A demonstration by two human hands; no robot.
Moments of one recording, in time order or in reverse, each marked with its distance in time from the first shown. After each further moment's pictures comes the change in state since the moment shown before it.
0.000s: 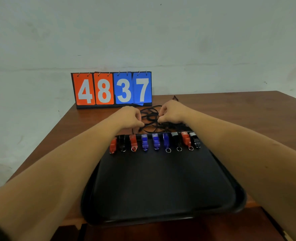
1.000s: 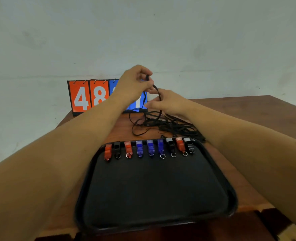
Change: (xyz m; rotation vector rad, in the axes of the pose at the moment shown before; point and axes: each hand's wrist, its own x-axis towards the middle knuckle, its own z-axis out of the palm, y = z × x) left_hand 0.002 0.071 -0.064 -0.713 0.439 0.304; right_hand -0.004 -0.012 -0.035 0.359 0.119 -0.193
